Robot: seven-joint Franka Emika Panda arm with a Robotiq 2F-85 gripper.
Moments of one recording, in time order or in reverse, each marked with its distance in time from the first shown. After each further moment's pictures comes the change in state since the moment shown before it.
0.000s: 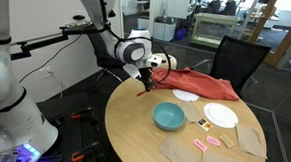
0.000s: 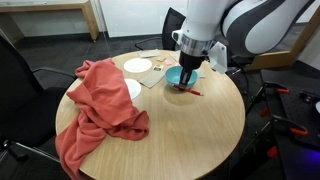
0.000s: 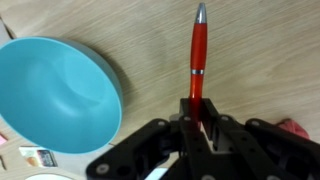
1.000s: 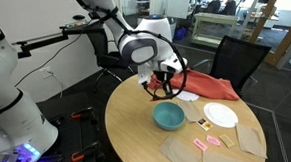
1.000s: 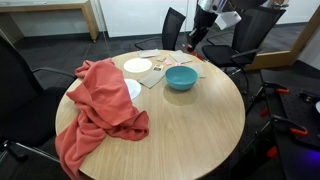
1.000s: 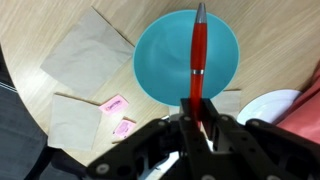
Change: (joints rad) arm -0.284 -0.209 -0.033 -0.086 0.149 0.026 -0.007
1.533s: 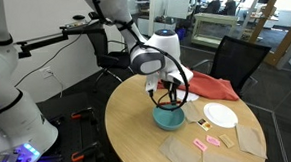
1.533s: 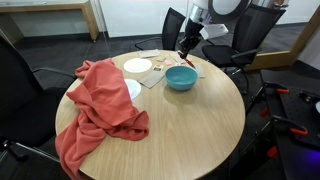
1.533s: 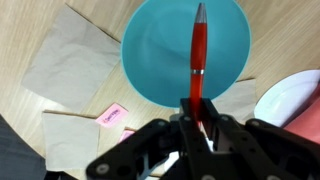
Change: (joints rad) arm -0.014 0.181 0.016 0.125 0.148 0.047 0.006
